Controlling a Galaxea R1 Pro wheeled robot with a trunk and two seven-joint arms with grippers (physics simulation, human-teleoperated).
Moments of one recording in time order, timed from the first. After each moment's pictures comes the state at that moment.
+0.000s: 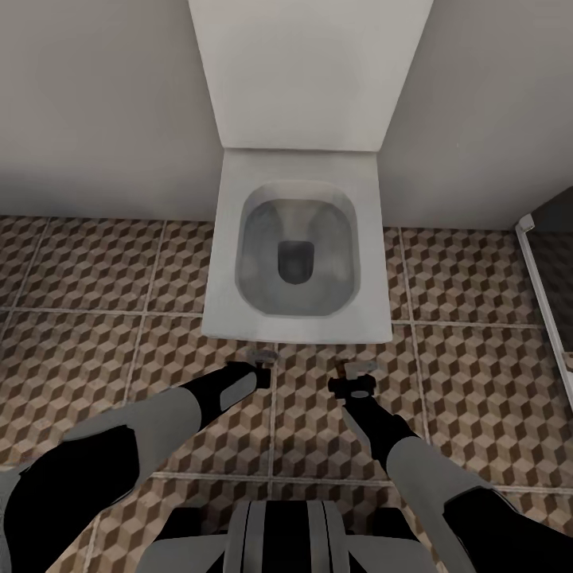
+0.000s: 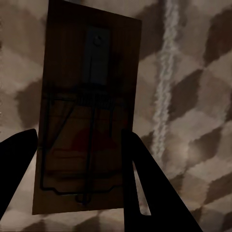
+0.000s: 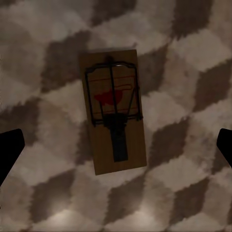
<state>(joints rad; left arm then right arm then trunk) -1.15 -0.11 -1.37 -0.33 1.45 0.31 0.36 -0.89 0.10 0.30 -0.38 -0.12 0.13 -0.32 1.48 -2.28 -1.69</state>
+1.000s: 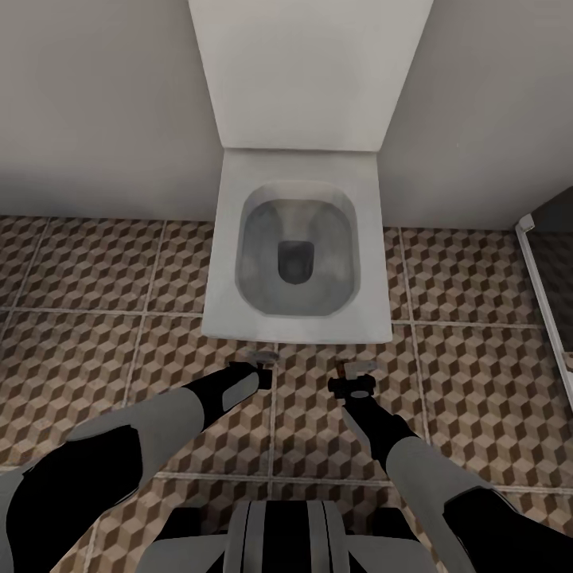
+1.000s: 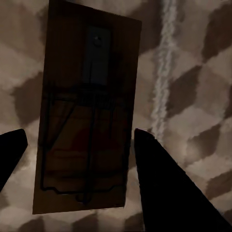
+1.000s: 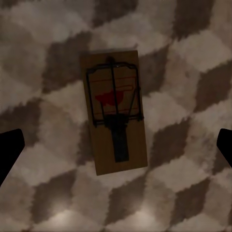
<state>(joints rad) -1.15 -0.12 -1.37 -0.31 1.45 0.31 0.37 -0.89 0.11 0.31 -0.38 -0.12 0.12 -0.32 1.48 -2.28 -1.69</state>
